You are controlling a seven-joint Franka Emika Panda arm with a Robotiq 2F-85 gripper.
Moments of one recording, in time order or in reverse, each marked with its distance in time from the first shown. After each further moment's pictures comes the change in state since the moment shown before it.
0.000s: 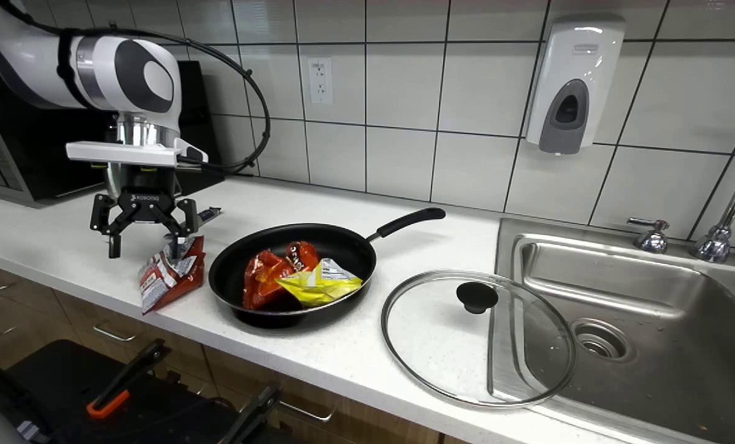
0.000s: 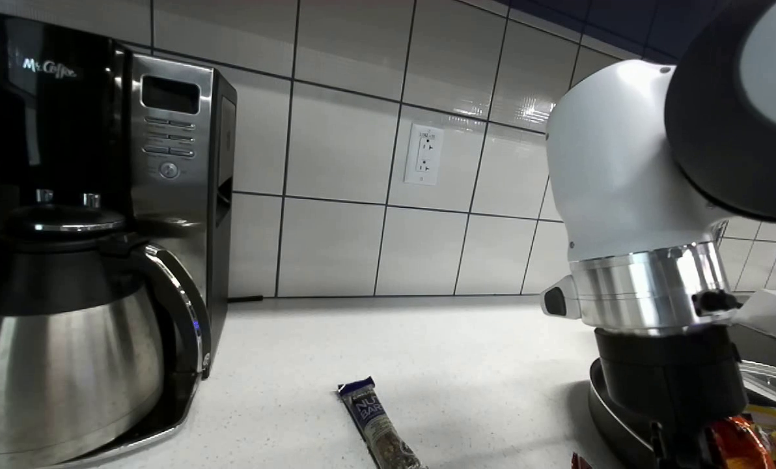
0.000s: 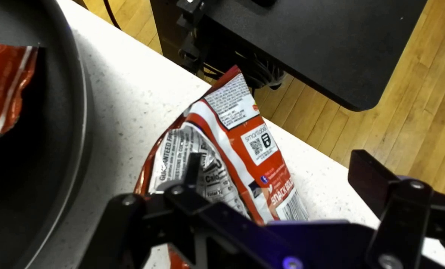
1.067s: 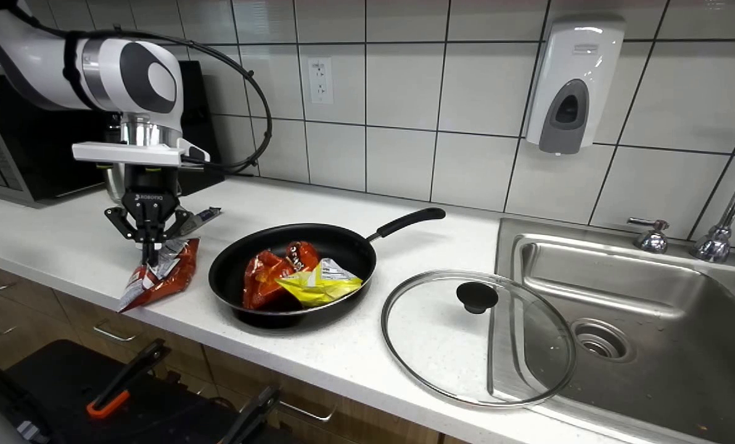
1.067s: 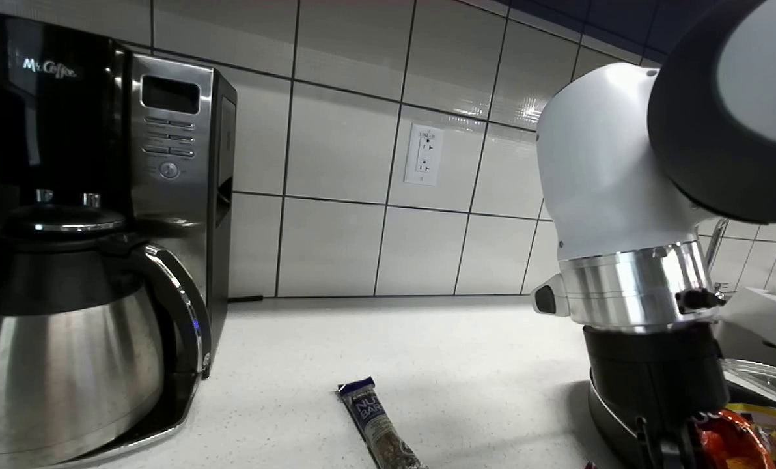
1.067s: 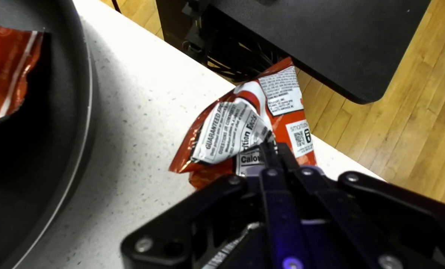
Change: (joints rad) arm 0.000 0.021 -0.001 0.024 -0.016 0.002 0.000
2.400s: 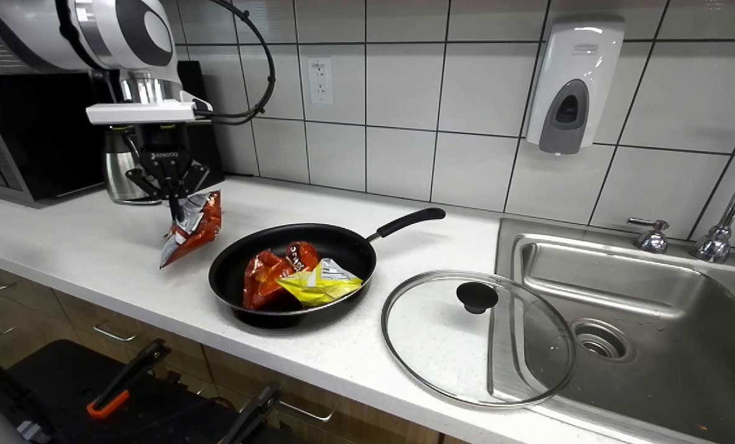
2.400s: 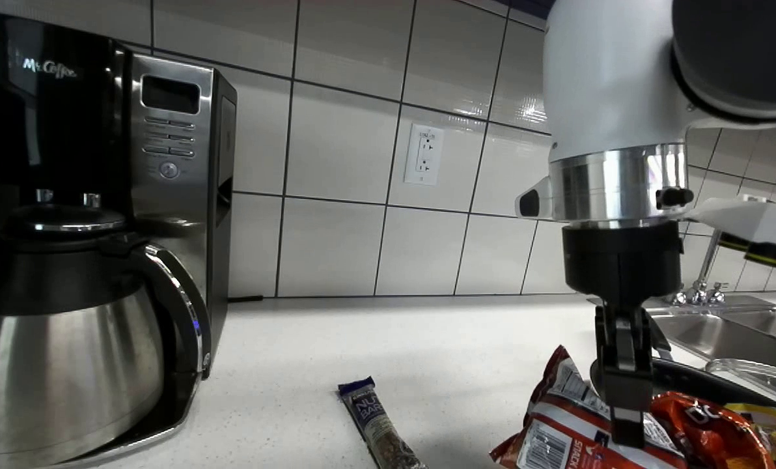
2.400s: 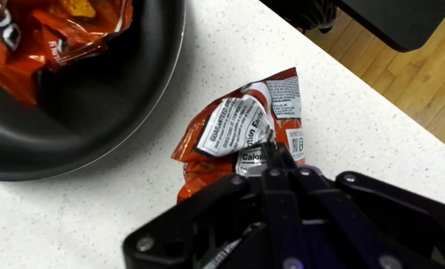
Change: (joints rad) arm -0.005 -0.104 -0.011 0.056 -0.125 0.019 -0.002
